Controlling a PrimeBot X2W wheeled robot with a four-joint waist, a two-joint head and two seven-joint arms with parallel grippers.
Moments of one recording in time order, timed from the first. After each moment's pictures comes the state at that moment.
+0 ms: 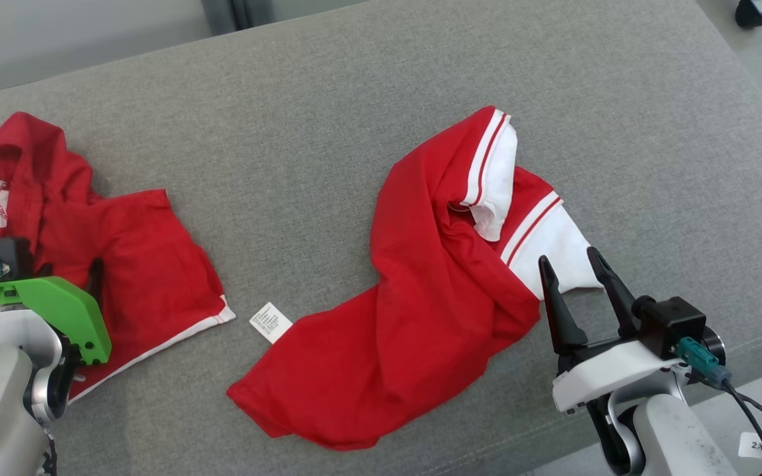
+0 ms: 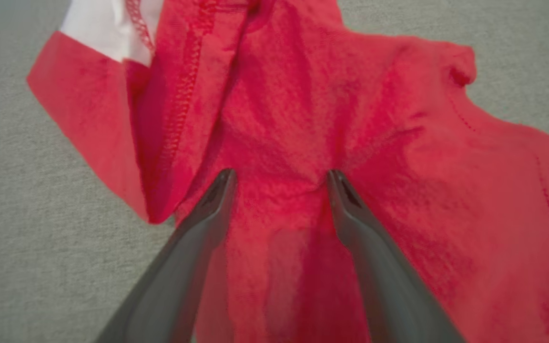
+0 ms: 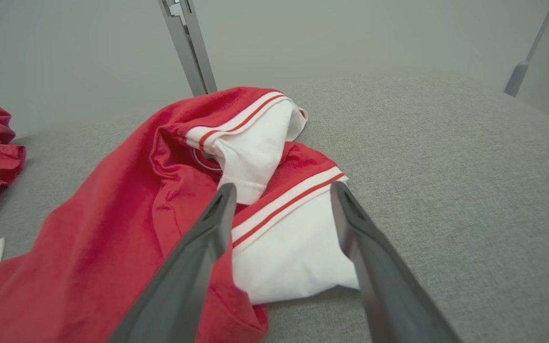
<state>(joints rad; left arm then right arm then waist) -0.55 0.54 -0.55 0.65 -0.80 0.09 0.10 -0.16 -0.05 0.12 0.27 0.18 0.13 -0.26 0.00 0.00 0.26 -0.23</state>
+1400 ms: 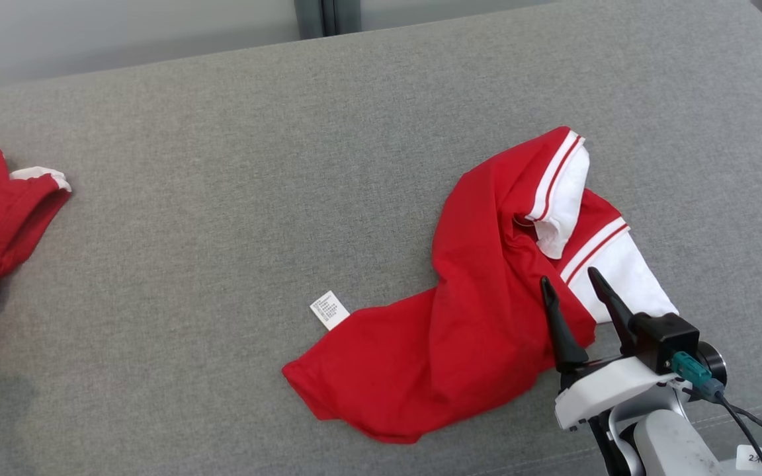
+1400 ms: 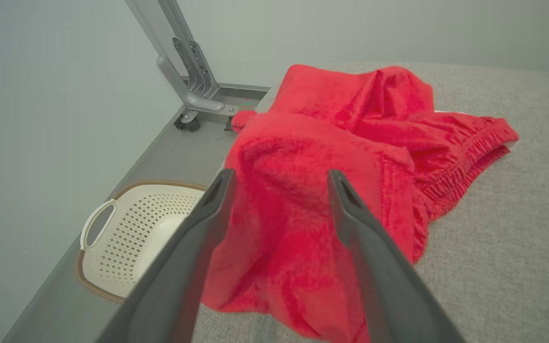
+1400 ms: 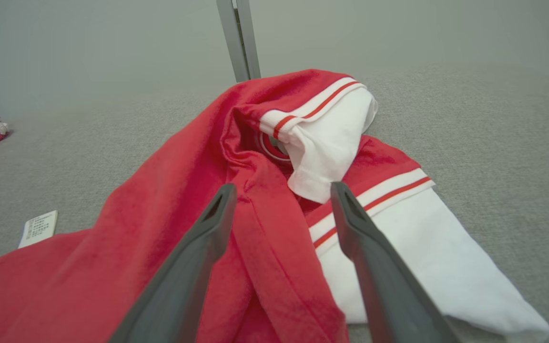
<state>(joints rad) -0.48 0.73 -0.37 0.77 -0.88 0.19 -0.09 -0.14 -0.05 0.11 0.30 0.15 0.13 -0.26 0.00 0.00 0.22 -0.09</state>
